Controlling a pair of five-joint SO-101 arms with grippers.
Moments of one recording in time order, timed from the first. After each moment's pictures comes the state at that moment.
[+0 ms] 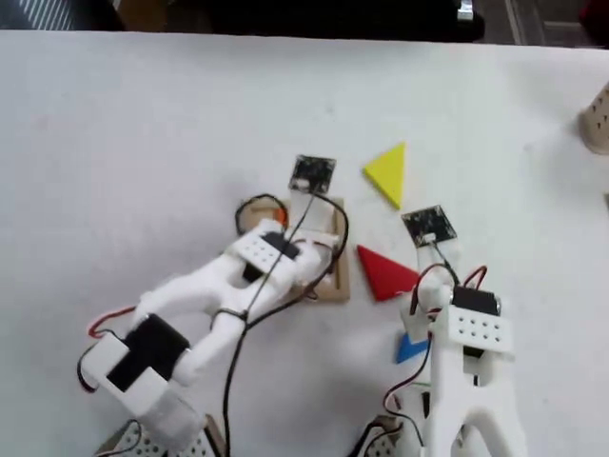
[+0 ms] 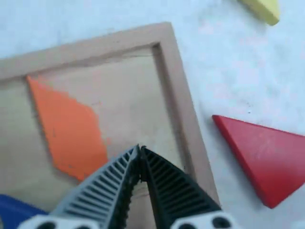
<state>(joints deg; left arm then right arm) 31.1 7.8 36.8 28.6 29.3 8.1 -42.4 69.0 57.4 30.3</state>
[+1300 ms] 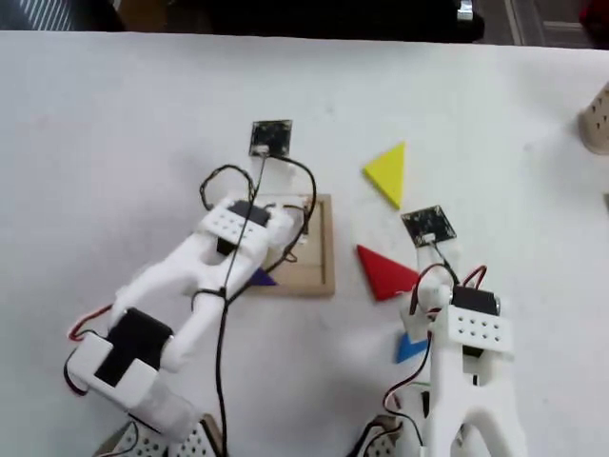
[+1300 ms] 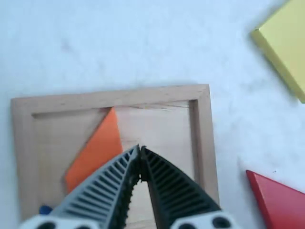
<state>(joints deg) 21.3 6.7 30.7 32.7 29.8 8.0 -42.4 69.0 57.4 30.3</state>
